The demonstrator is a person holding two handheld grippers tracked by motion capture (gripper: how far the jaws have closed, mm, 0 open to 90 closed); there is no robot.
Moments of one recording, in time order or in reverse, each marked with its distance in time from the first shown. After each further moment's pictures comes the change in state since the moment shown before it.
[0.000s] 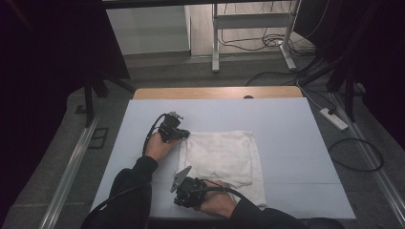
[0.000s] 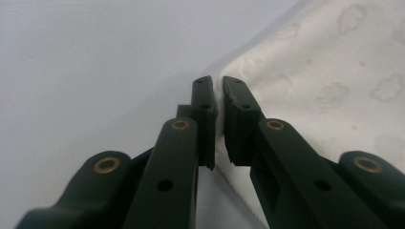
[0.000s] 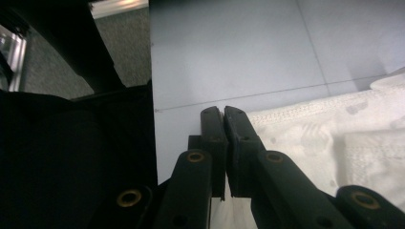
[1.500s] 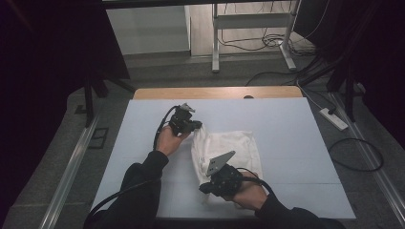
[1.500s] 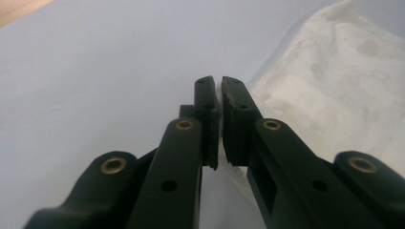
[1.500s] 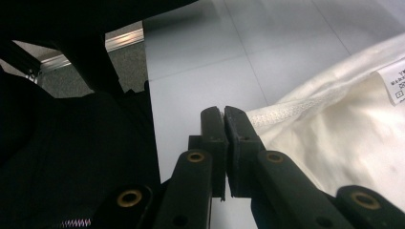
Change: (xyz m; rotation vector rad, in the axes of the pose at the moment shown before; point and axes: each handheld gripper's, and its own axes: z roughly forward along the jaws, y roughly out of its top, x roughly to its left) left arm -0.039 0.045 -0.007 -0.117 0.016 0.113; right arm -0.018 -0.045 -0.095 -0.129 -0.032 0.104
